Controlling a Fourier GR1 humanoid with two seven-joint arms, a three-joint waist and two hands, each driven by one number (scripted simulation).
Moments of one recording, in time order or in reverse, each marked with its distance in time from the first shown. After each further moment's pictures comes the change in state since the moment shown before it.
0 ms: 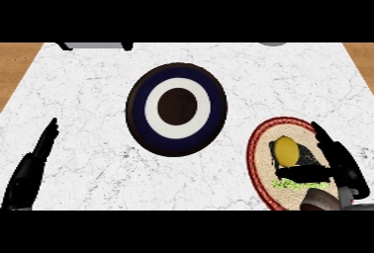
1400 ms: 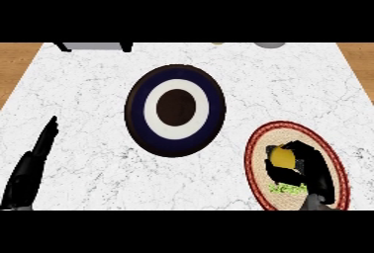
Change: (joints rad) left arm -0.008 -0.098 0.104 -0.047 -0.107 -0.097 0.041; right arm 0.035 0.214 -0.028 0.137 0.356 -0.124 -0.196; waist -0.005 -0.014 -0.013
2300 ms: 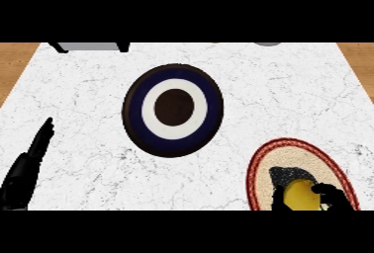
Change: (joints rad) left arm 0.009 0.006 0.021 -0.004 0.004 -0.014 -0.003; right arm 0.421 0.114 0.222 -0.489 0.908 -0.334 0.310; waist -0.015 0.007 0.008
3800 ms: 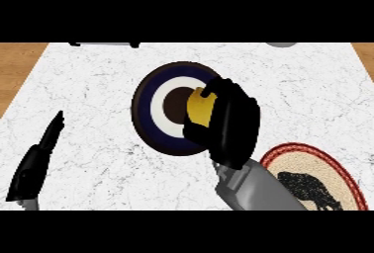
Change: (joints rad) left arm -0.054 -0.023 -0.018 0.021 -0.034 -0.016 -0.006; right arm -1.025 0.076 0.220 0.332 -0.142 0.328 0.314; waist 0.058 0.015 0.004
